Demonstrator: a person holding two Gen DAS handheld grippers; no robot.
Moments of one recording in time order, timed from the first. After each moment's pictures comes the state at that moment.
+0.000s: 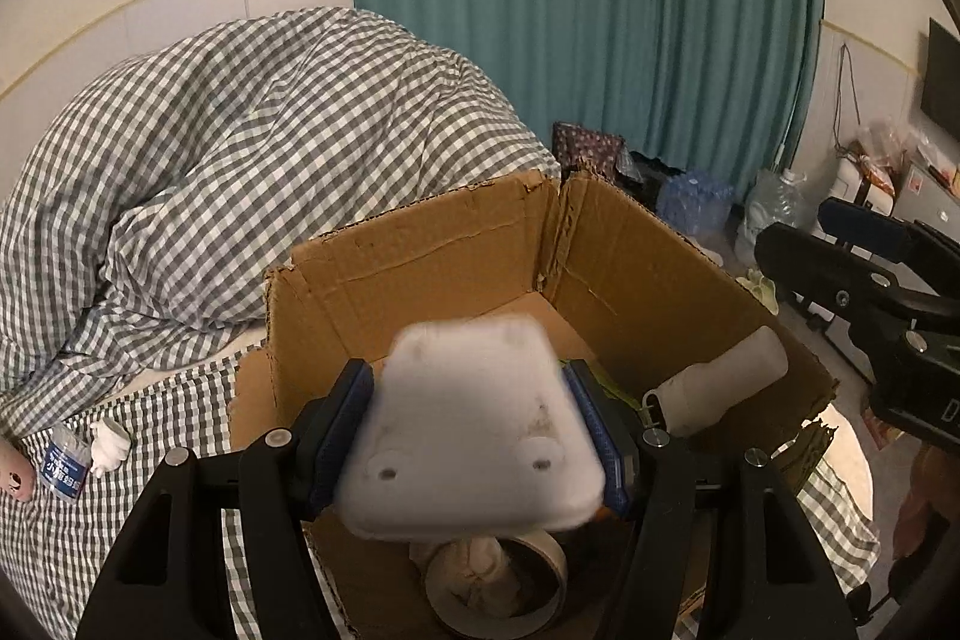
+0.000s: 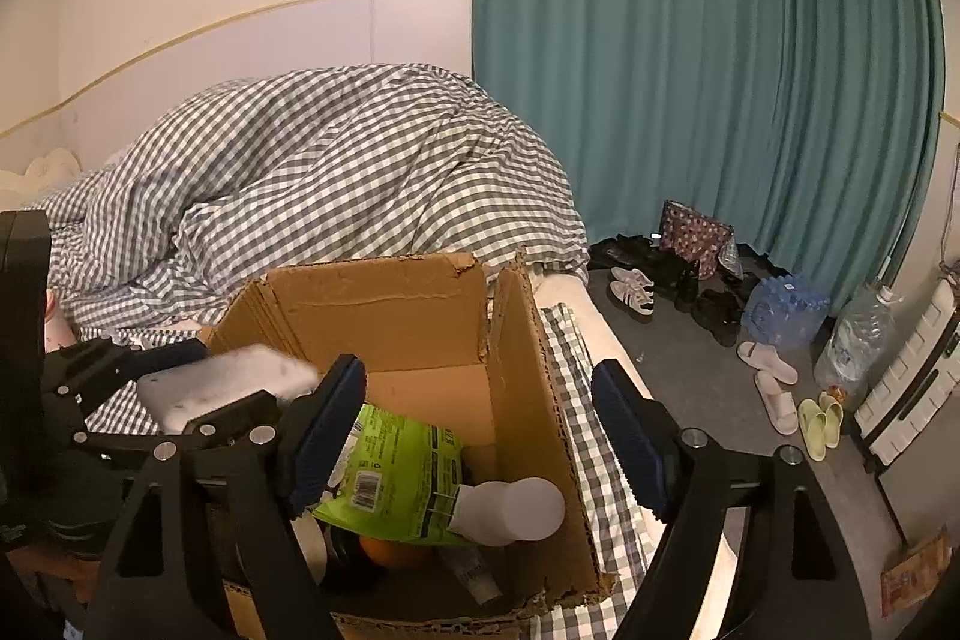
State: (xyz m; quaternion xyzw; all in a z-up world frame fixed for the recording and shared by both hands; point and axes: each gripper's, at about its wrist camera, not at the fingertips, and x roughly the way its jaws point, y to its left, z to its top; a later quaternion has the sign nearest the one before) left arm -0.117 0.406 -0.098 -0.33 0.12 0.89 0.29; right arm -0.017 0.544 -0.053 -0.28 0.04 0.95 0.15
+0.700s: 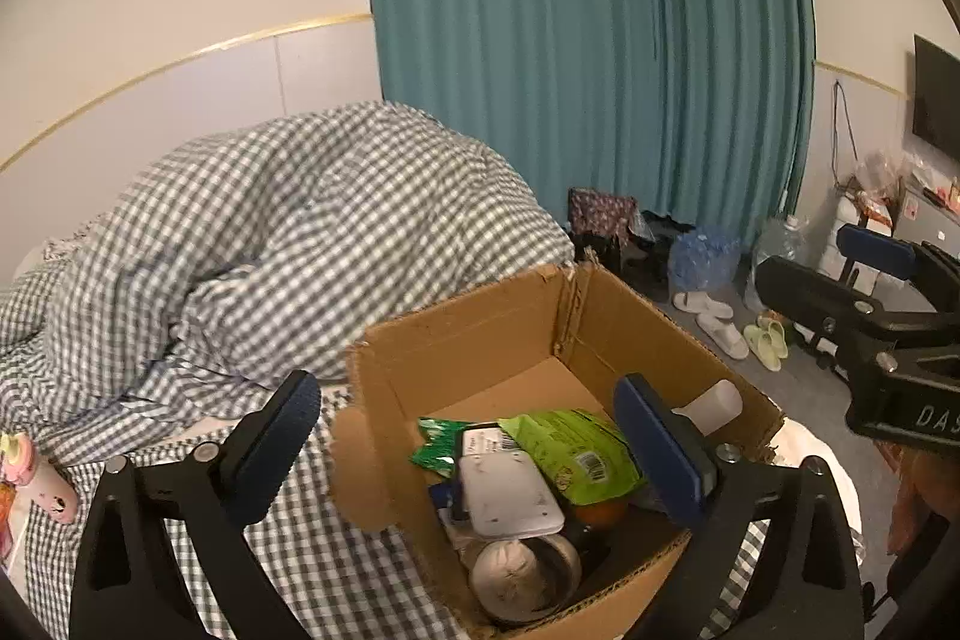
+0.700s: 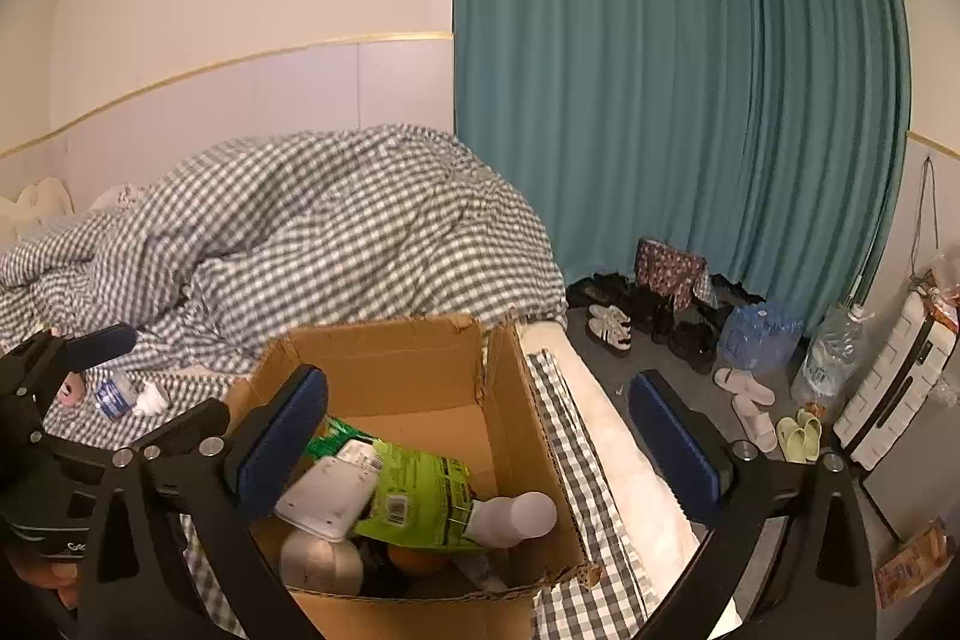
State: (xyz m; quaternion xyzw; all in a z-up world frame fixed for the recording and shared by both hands) left arm -0.079 0.357 -0.028 -0.24 0.11 0.92 0.27; right arm 0.022 0.510 0.004 -0.22 0.03 0.96 0.18
